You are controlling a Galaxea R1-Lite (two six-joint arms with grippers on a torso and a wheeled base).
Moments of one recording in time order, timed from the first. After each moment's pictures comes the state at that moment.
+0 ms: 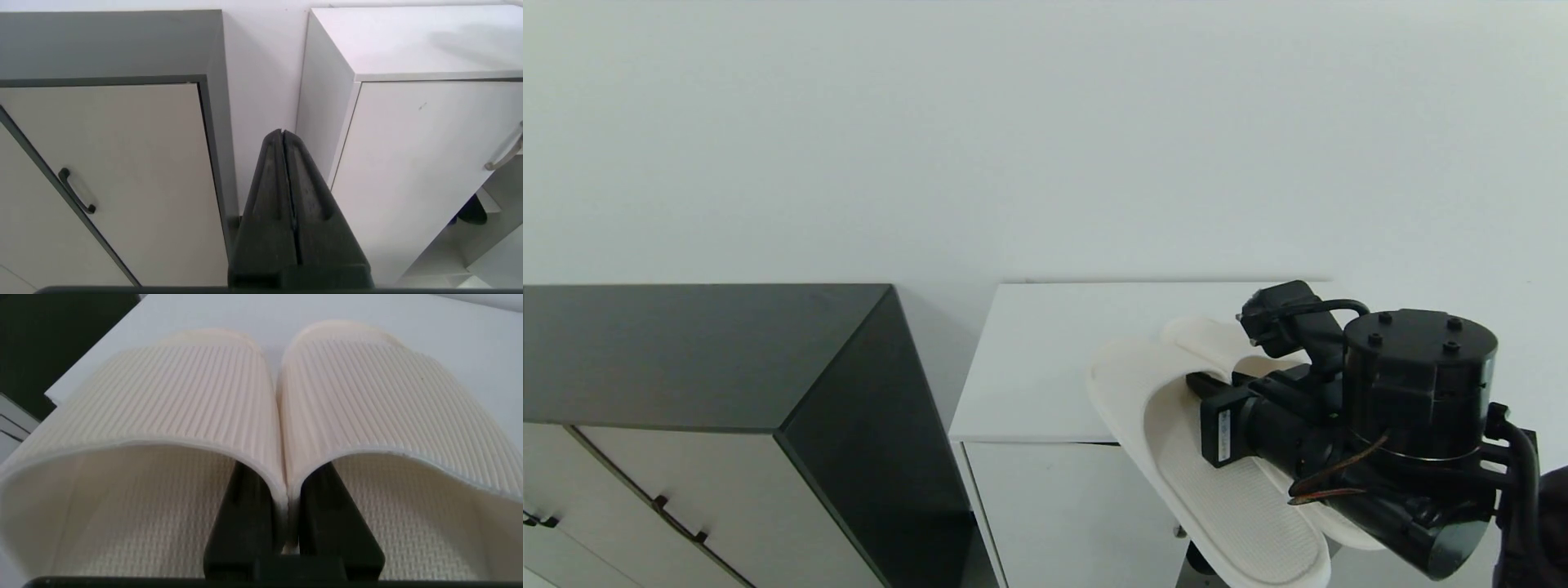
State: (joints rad) left arm 0.00 0.00 0.00 0.00 -0.02 0.00; right arm 0.85 1.63 -0.70 -0.72 -0.43 0.10
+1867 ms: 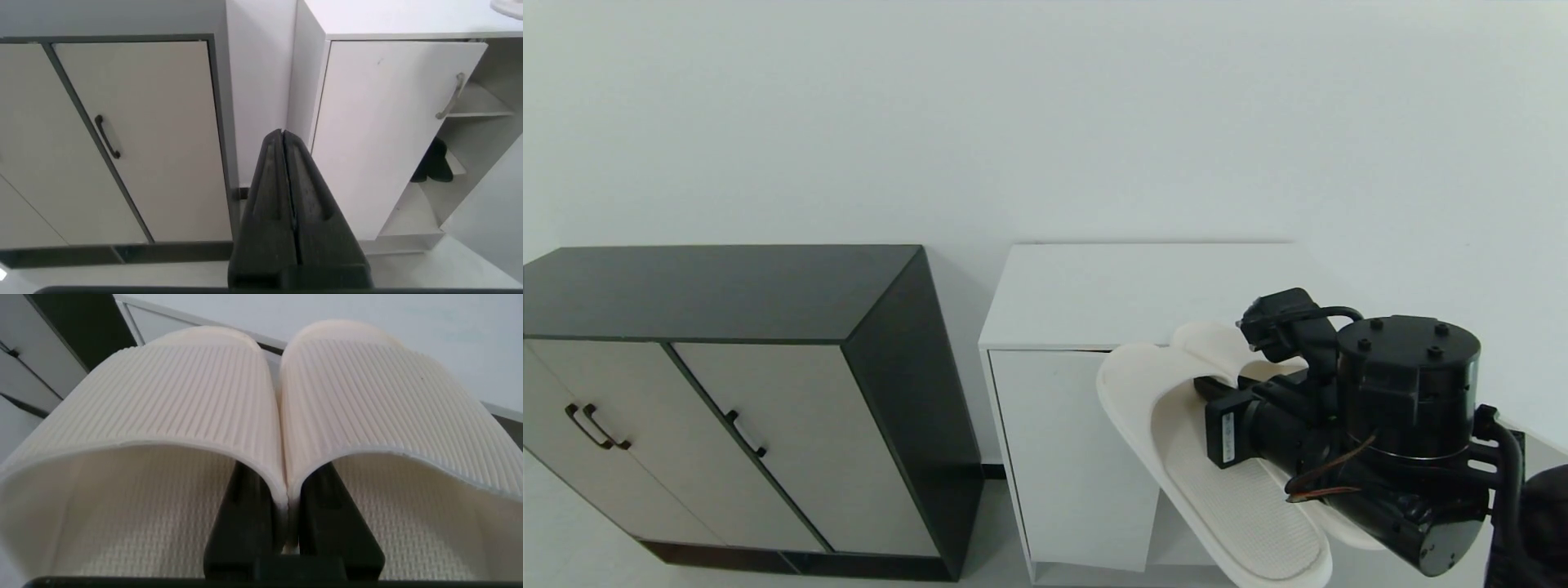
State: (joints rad) left arm 0.00 0.00 0.00 0.00 -0.02 0.00; right arm 0.82 1.64 -0.68 -0.72 -0.44 0.09
